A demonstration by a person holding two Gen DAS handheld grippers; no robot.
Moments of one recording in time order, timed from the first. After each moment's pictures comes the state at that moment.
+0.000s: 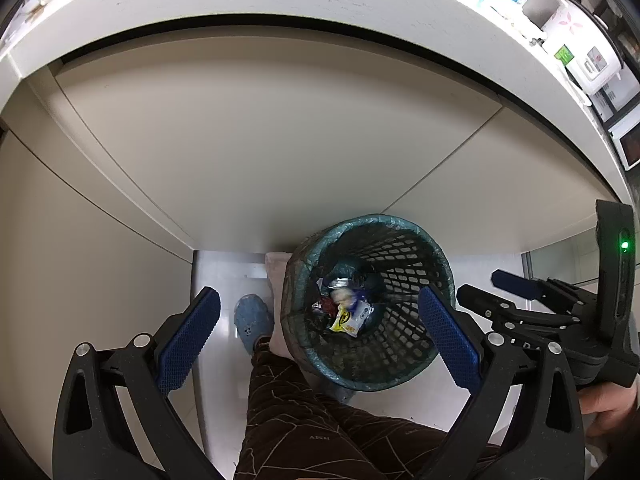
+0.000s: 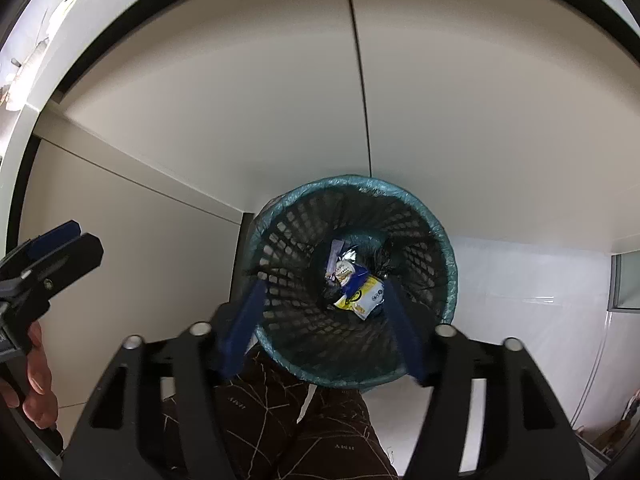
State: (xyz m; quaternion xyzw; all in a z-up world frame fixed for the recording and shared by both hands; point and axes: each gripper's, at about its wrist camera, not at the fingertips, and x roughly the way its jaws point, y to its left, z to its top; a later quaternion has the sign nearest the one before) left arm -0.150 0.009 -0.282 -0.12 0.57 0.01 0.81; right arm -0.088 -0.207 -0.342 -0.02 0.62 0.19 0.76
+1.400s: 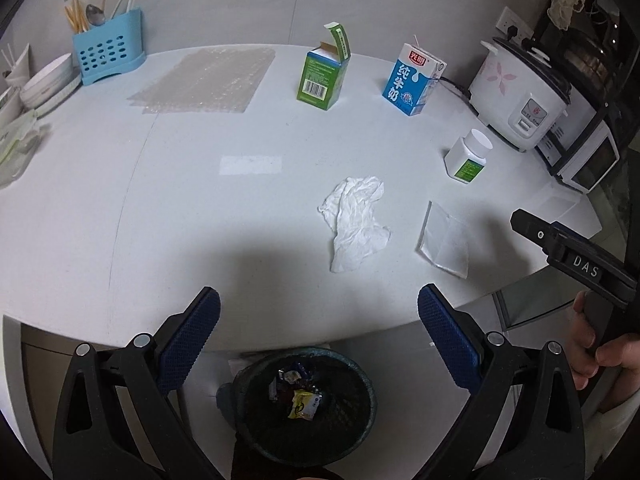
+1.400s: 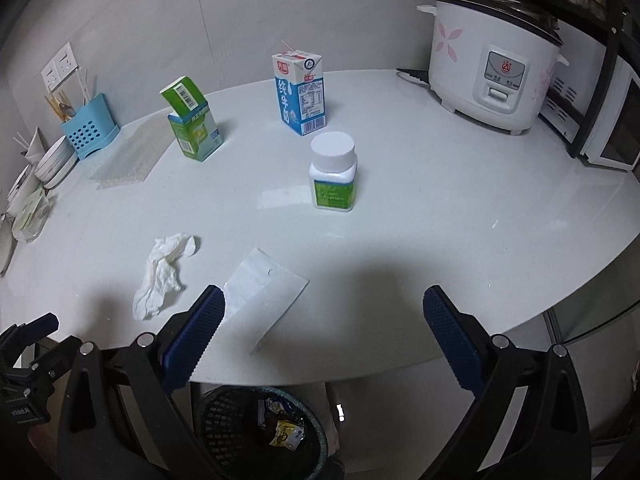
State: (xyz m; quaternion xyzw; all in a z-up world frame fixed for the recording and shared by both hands) left arm -0.006 -0.082 -0.120 -0.08 0.48 -0.05 0.87; right arm 0.055 -0.342 -0.117 0.02 0.44 0.03 0.90
